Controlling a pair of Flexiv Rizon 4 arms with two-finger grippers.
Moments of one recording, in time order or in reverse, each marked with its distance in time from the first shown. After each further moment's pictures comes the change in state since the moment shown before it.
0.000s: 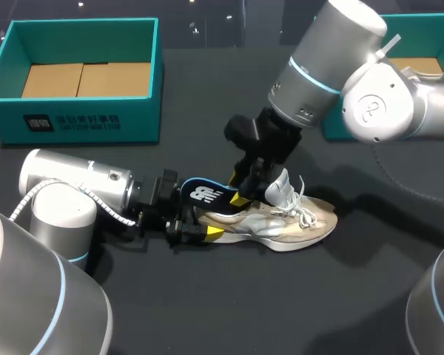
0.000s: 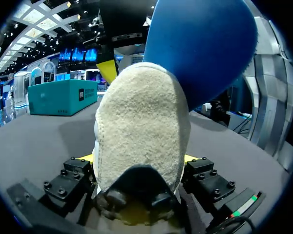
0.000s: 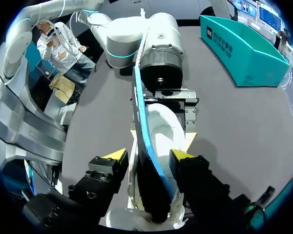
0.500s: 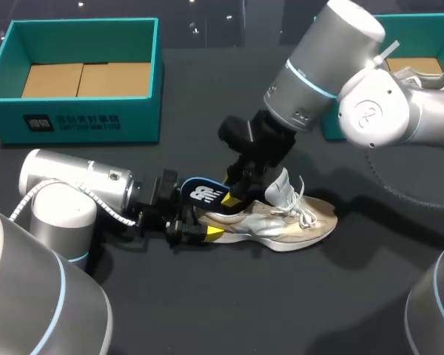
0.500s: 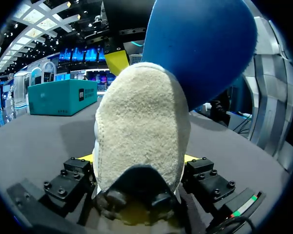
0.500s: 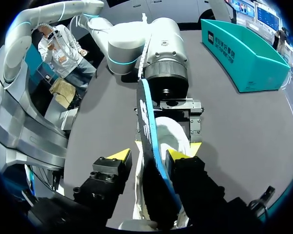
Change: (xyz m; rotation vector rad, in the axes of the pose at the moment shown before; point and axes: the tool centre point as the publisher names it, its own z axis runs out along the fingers) left arm 0.000 0.000 0.000 0.000 0.000 0.000; right arm 0.008 0.016 0.006 -0.040 0.006 0.008
